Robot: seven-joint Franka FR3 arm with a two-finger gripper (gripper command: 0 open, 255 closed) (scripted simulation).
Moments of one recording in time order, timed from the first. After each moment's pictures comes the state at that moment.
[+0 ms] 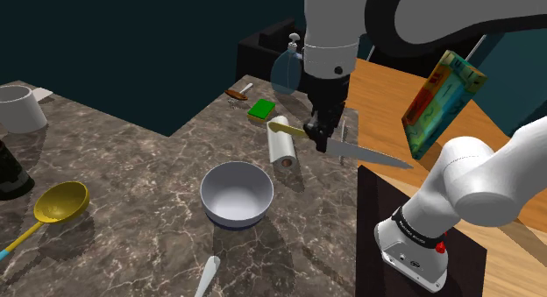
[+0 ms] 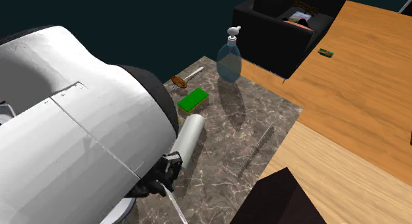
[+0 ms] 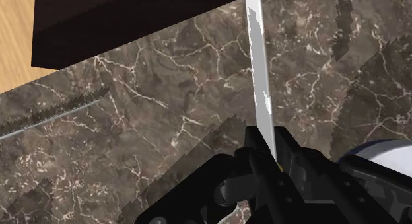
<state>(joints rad) 0.31 -0.41 0.31 -2.27 0.13 1.60 0.46</state>
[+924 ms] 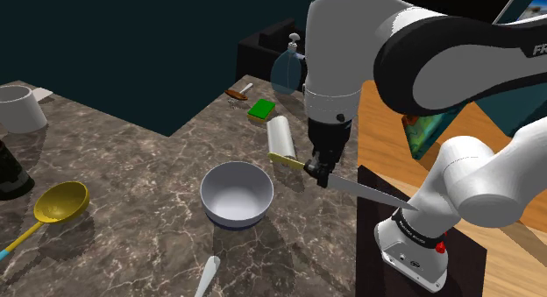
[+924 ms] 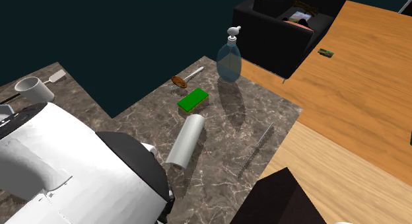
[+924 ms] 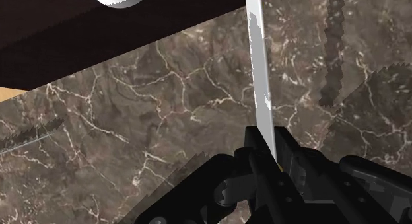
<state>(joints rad) 0.36 -0.43 0.40 -2.40 0.20 1.72 0.55</state>
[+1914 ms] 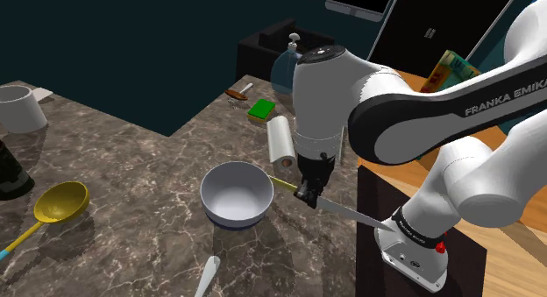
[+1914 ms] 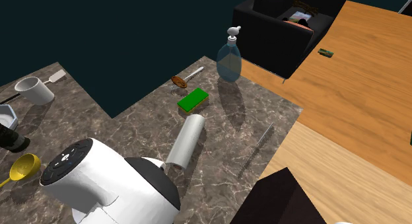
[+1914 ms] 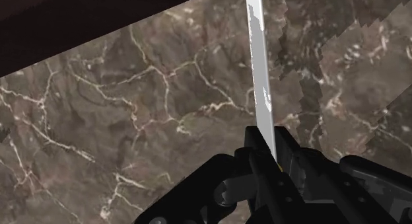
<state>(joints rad) 0.36 -0.34 0.43 -2.54 0.21 1.95 0.56</state>
